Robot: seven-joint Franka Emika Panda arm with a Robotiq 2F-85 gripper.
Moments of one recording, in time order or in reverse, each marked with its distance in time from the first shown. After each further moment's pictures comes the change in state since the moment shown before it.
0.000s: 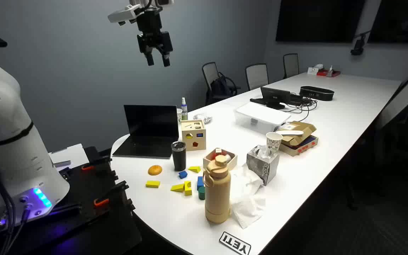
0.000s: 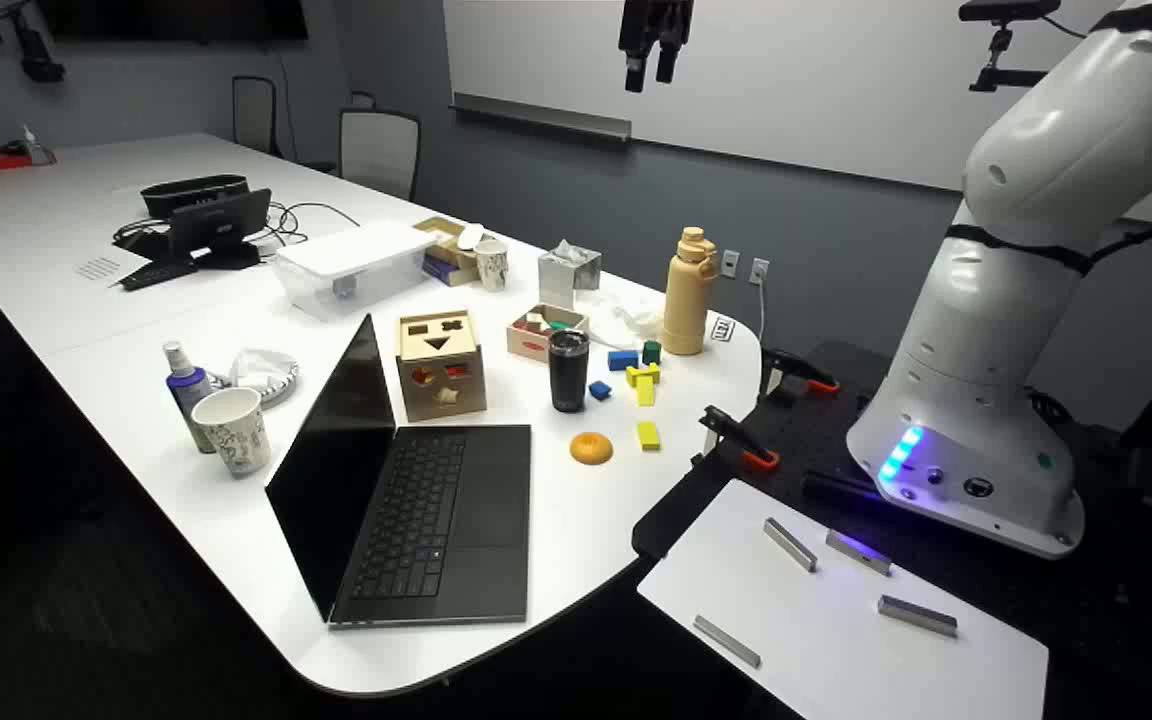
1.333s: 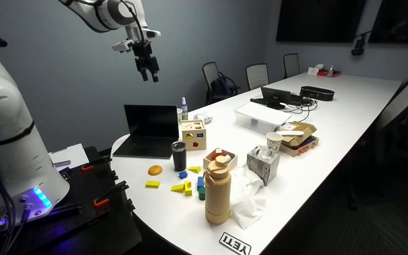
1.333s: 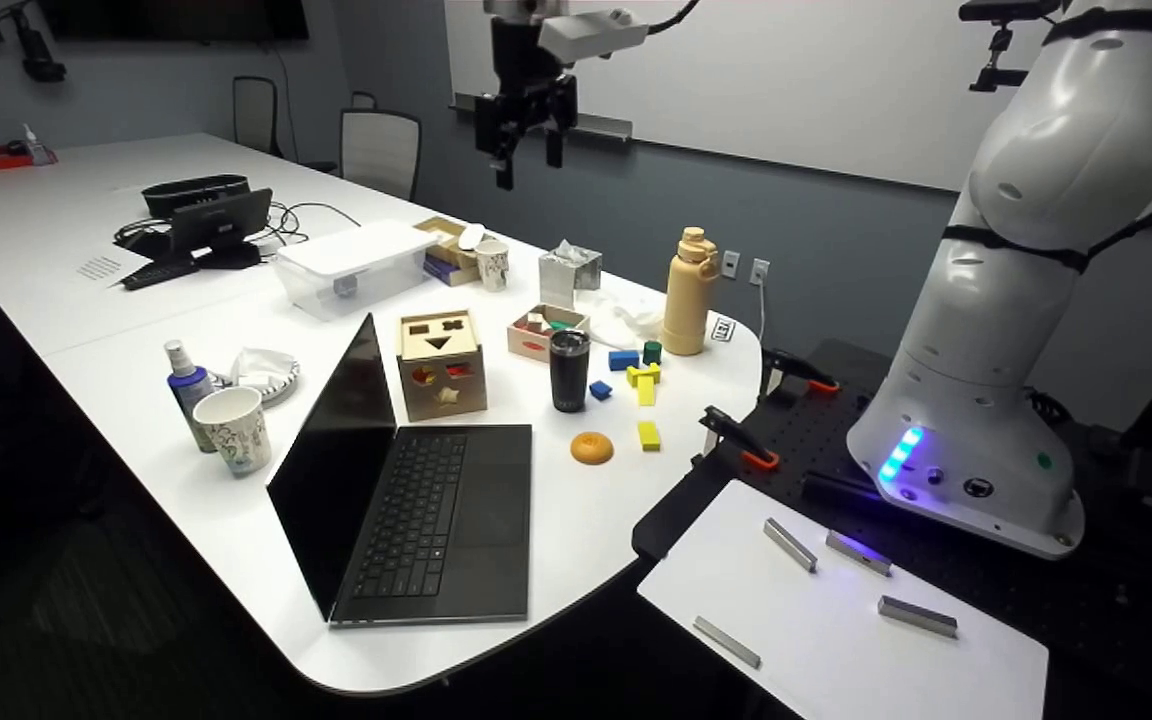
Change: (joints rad) arm 0.085 0.313 0.307 0.059 -0.040 0.201 0.511
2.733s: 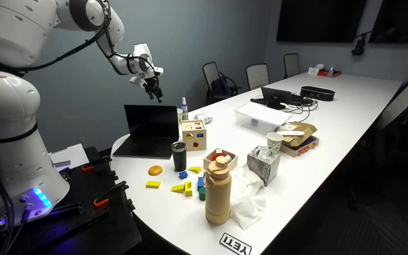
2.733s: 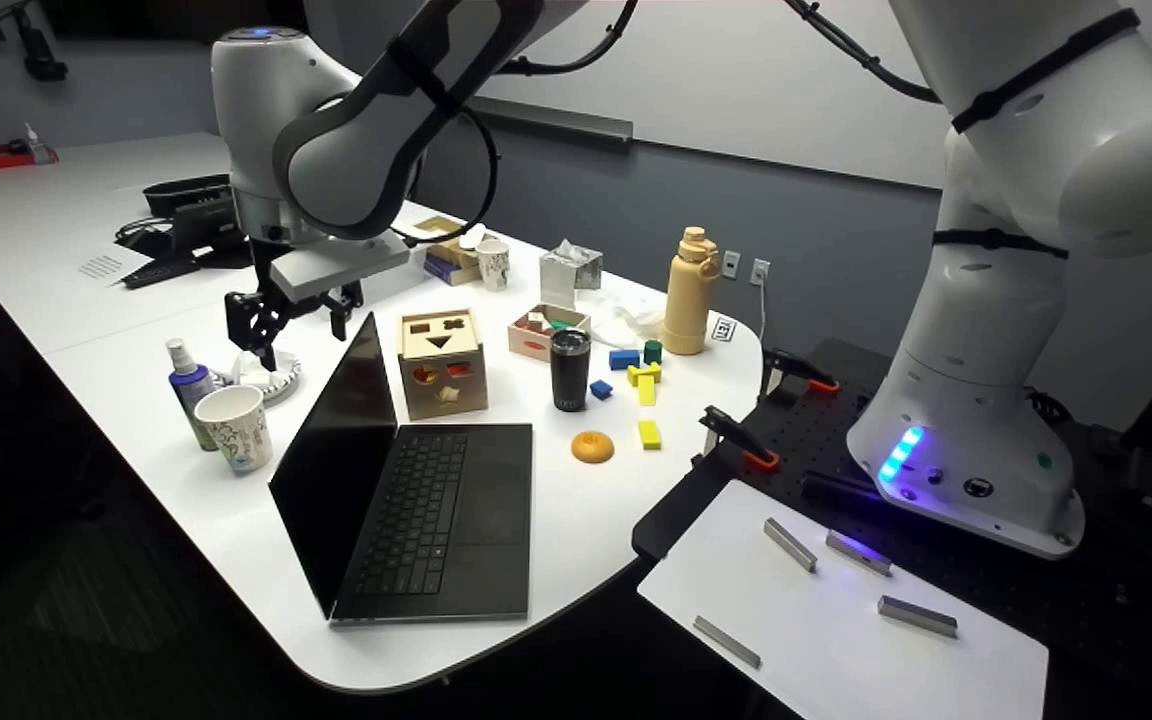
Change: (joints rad) arm 0.407 0.878 -0.145 0.680 -0.134 0.301 0.325
